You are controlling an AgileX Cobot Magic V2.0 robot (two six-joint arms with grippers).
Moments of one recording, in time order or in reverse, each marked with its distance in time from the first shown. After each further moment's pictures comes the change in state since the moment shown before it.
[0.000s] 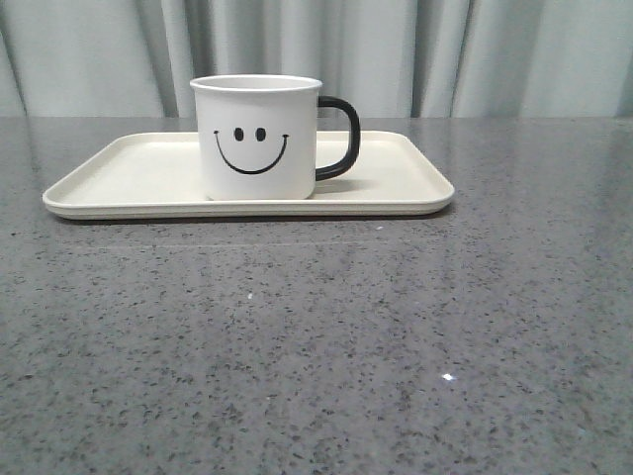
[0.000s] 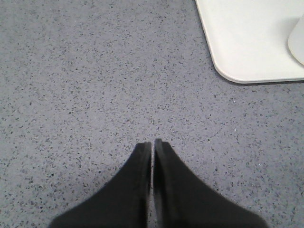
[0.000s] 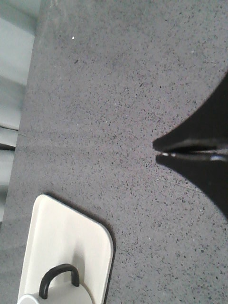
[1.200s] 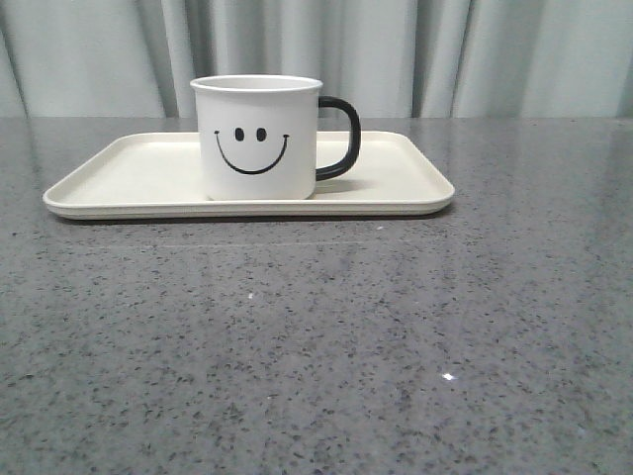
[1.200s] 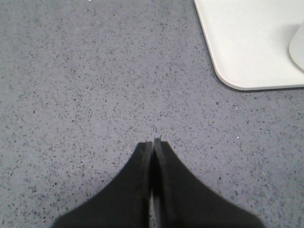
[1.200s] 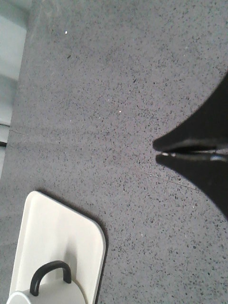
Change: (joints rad) left arm 0.000 -0.002 0.018 0.014 -0.057 0.000; right arm 0.000 0.000 0.000 0.000 0.023 0.000
